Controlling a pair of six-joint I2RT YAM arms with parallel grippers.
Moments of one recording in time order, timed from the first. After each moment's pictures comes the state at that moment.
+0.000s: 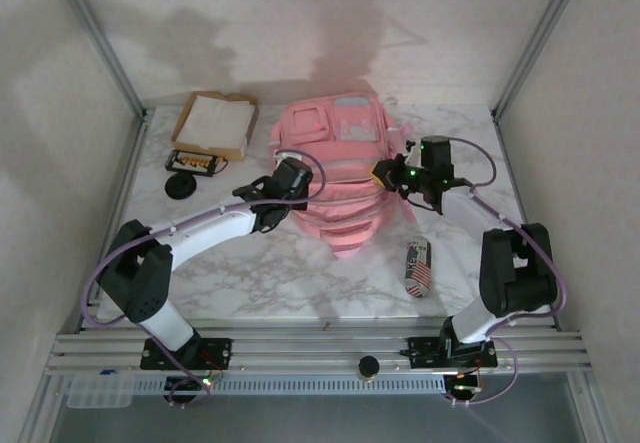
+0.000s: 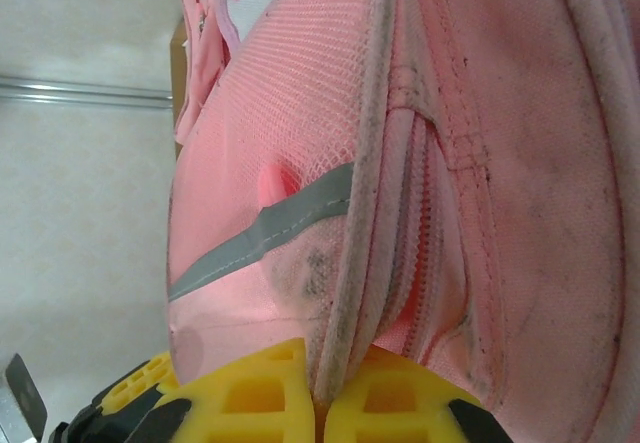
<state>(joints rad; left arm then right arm) -0.67 1.63 1.14 -0.32 -0.41 -0.44 0.19 1.59 1.00 -0.05 -0.65 0.90</state>
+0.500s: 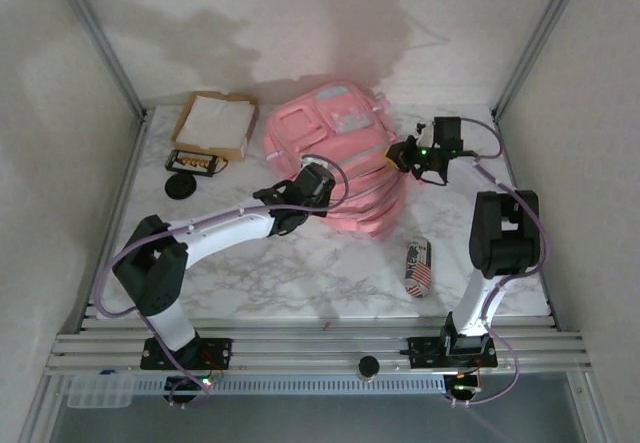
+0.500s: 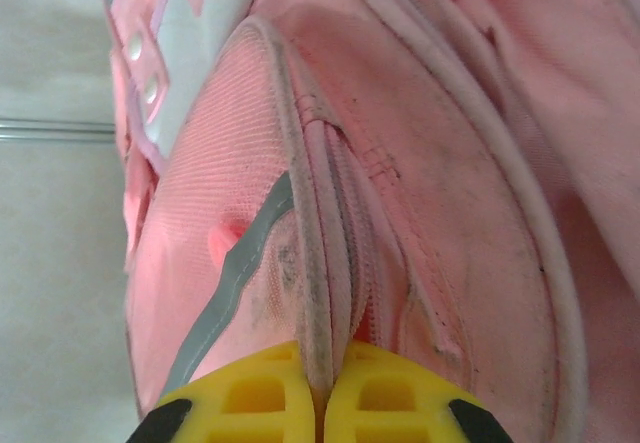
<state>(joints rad) -0.79 1.70 1.21 -0.32 -0.40 -0.41 0.07 1.86 1.30 -0.22 -0.69 0.72</state>
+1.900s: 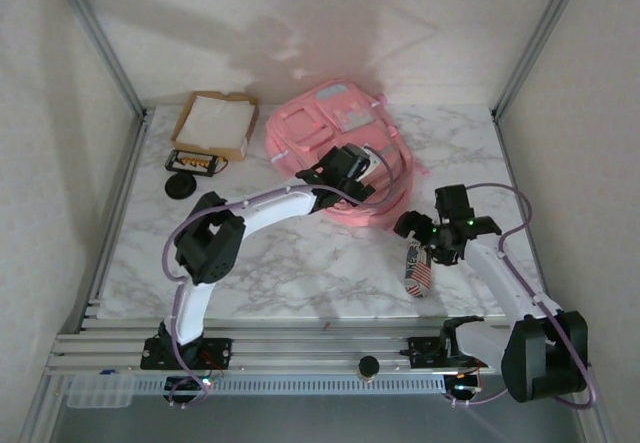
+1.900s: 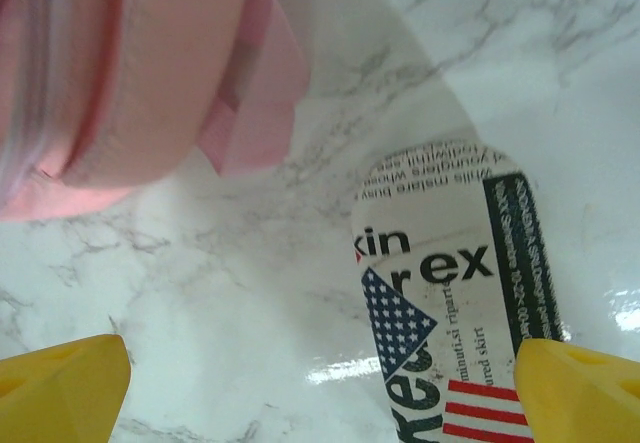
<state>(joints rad) -0.80 2.10 1.65 -0.27 -0.34 0.26 0.20 1.12 0.72 -0.72 -0.18 0.67</state>
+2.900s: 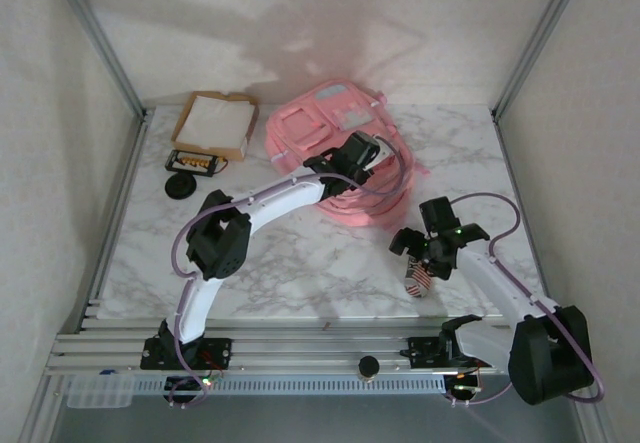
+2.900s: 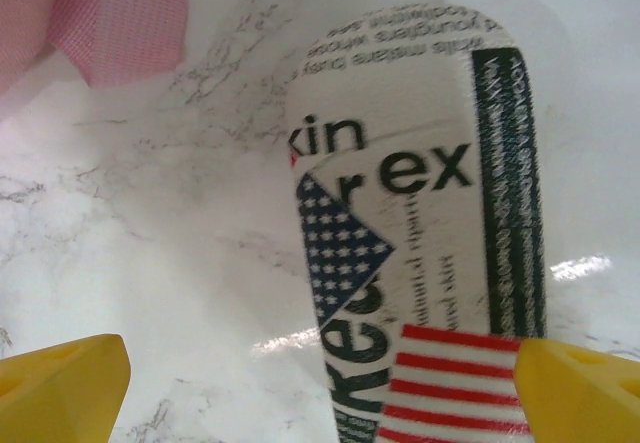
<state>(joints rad) -0.79 2.17 1.87 -0.40 -0.39 0.36 0.31 1.11 0.66 -0.78 -0.07 0.72</state>
